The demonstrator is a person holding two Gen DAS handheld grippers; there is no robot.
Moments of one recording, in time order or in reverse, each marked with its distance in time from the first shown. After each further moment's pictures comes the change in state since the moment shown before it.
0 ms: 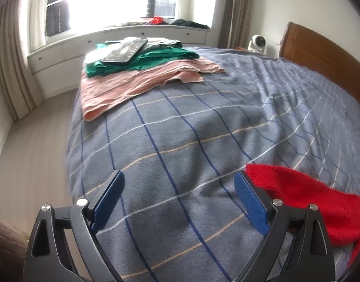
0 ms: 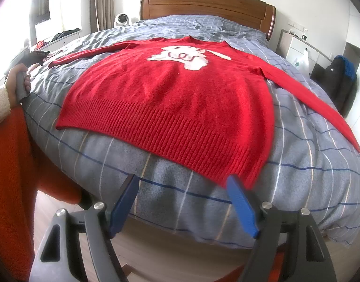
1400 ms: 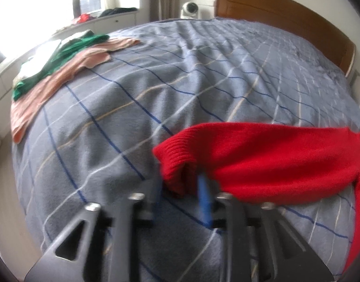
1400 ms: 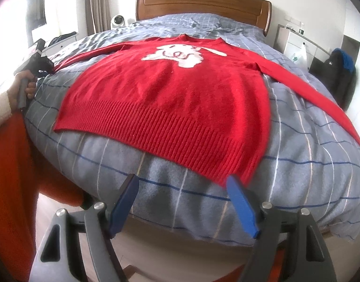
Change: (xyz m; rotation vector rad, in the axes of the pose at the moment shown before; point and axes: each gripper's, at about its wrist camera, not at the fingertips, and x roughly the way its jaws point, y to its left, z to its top) left arm 0.018 -0.068 -0.023 0.327 0.126 -0.233; right arm 0.000 -0.010 -0.001 0.044 0.003 0.005
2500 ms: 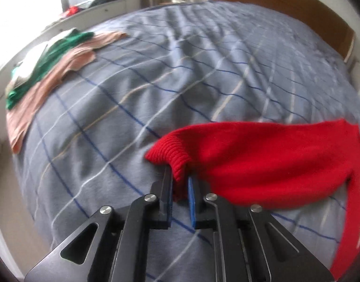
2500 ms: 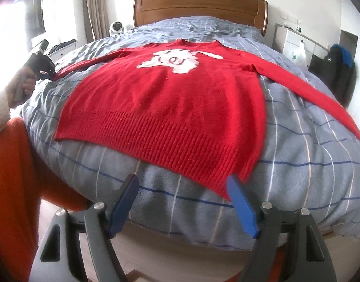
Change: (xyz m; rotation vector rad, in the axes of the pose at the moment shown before) left arm -0.003 -0.018 0.021 0.051 0.122 -0.016; right arm -0.001 -0.010 0.002 0.027 -0.023 0.027
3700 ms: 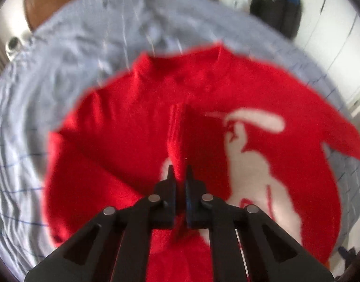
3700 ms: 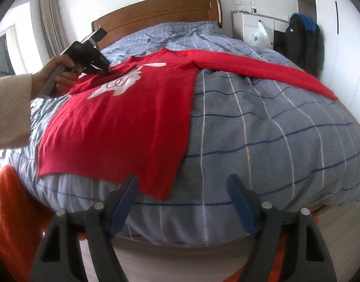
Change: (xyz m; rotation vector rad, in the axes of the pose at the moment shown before) left arm -0.048 -0.350 -0.030 0.745 0.105 -0.503; right arm -0.013 -0.076 -0.009 0.279 -0.043 -0.051
